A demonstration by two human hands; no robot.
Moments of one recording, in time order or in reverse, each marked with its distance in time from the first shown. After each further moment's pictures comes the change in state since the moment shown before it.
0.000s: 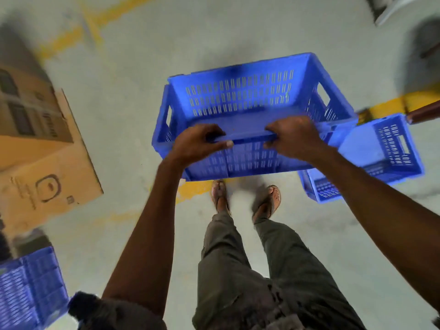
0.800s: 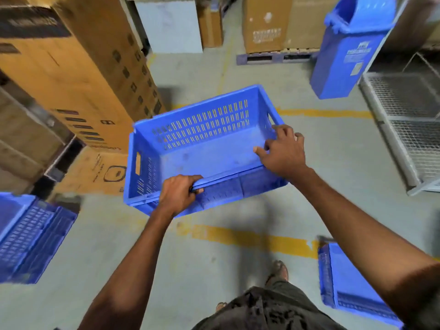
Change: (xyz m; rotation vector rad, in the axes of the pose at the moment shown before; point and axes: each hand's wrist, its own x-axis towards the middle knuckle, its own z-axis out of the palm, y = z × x) left_hand -0.416 -0.086 -0.047 0.316 0.661 -0.248; right_hand -0.102 -0.305 -0.144 -0.095 0.542 -0.236
